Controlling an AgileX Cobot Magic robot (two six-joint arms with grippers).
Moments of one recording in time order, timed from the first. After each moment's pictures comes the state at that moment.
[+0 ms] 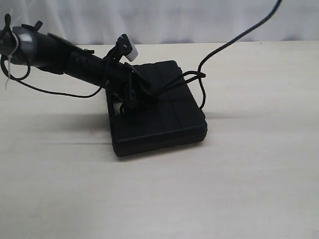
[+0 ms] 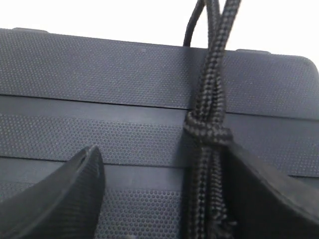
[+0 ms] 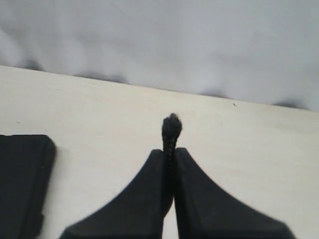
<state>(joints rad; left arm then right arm) -0.28 2.24 -1.43 -1.33 0.85 1.86 0.02 1.63 -1.58 0.03 0.69 -0.18</state>
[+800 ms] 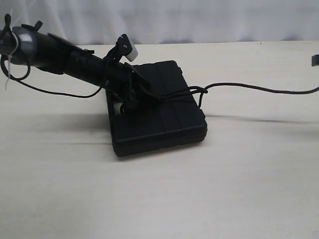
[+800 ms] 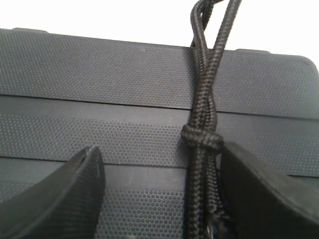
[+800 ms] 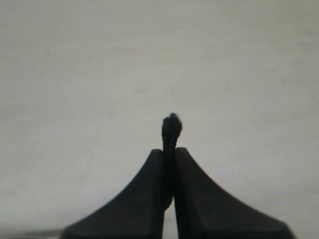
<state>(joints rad) -0.28 2.24 -1.43 -1.33 0.85 1.86 -0.30 1.69 -1.08 -0.03 0.31 -0.15</state>
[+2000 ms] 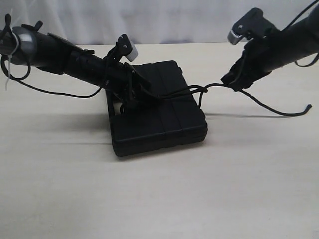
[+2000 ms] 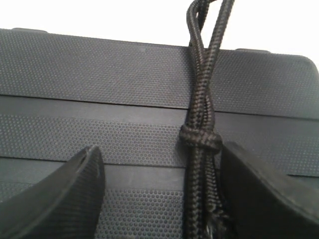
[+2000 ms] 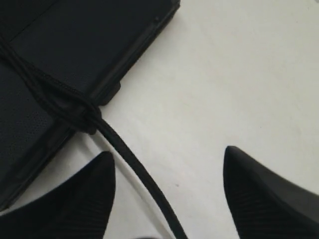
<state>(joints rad) -0.28 2.24 -1.43 -1.33 0.85 1.86 0.08 1.81 -1.22 0.56 0.54 -1.20</state>
